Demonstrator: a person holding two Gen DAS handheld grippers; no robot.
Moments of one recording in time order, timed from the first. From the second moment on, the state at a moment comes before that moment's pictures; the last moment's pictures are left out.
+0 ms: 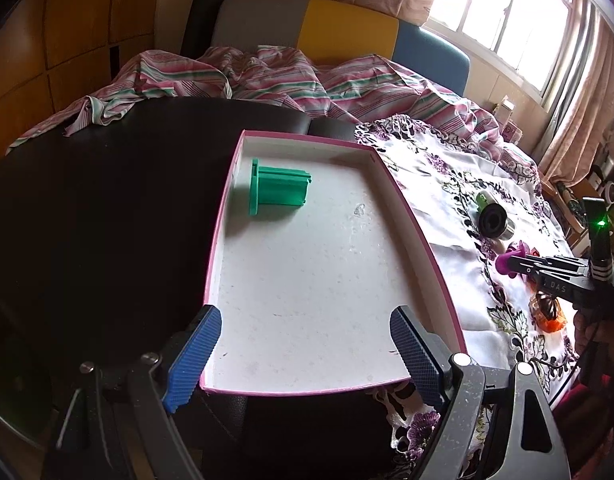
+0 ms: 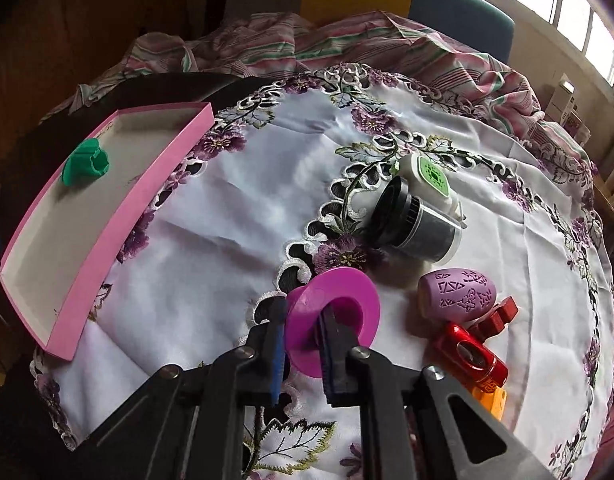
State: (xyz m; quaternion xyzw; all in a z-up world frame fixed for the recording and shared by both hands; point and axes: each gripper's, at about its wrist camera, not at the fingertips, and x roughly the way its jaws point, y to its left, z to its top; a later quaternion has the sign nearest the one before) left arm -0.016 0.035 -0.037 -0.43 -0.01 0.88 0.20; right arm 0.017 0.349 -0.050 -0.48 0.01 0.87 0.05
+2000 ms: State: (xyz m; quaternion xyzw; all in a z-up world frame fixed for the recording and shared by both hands) left arm -0.019 0.014 -0.027 -0.41 0.02 0.90 0.14; right arm -0.058 0.213 -0.014 -0.43 0.06 0.90 -0.05
